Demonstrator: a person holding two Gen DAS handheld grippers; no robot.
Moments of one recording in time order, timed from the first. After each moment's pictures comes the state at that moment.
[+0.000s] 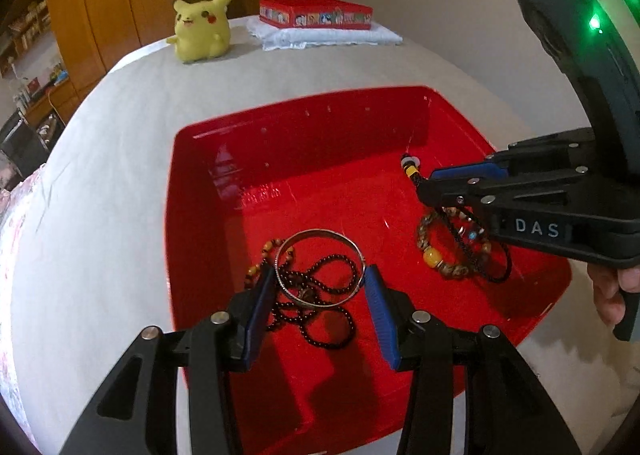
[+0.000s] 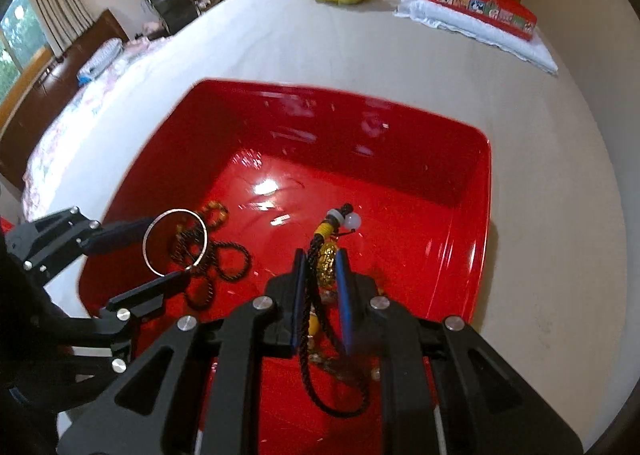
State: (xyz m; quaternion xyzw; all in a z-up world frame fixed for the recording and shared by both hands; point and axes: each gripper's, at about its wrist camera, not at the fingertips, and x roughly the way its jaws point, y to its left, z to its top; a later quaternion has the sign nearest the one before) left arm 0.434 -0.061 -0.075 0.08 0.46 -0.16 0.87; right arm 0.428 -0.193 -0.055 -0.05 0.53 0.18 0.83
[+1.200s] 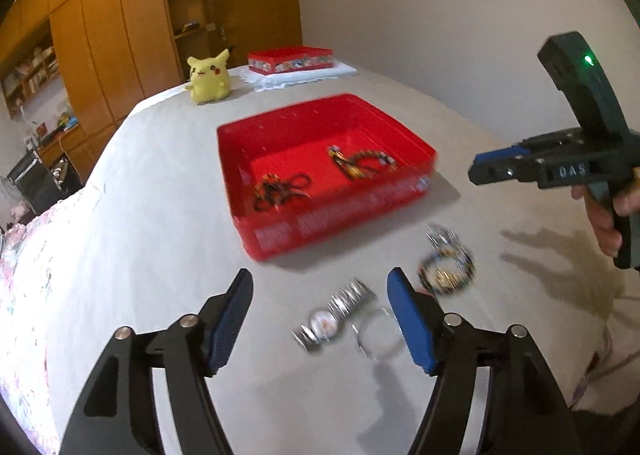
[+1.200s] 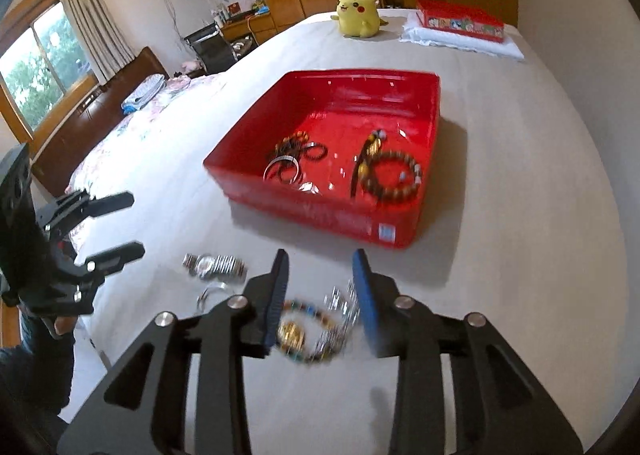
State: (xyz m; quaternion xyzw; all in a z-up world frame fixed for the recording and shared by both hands) left arm 0.222 -0.021 -0.029 0.11 0.37 -0.19 0.90; right arm 0.220 -0.252 -0.008 0.02 0.45 0.23 0.86
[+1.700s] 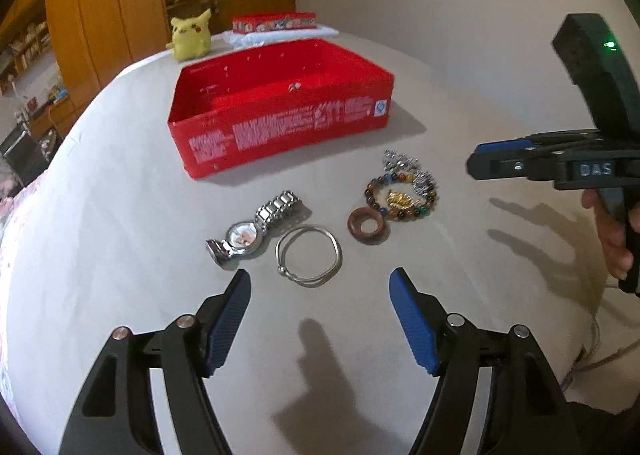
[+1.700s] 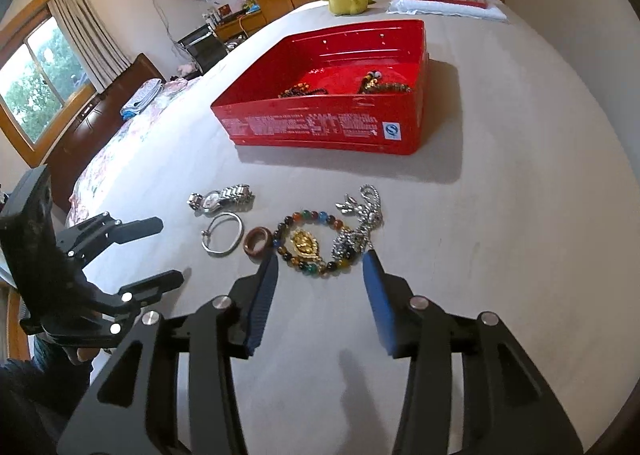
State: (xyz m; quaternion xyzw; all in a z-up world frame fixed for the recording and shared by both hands) left arm 0.185 -0.051 -0.094 0.10 0.42 -0.19 0.88; right arm 0.159 -0.259 -0.053 0.05 0.46 0.22 0.86
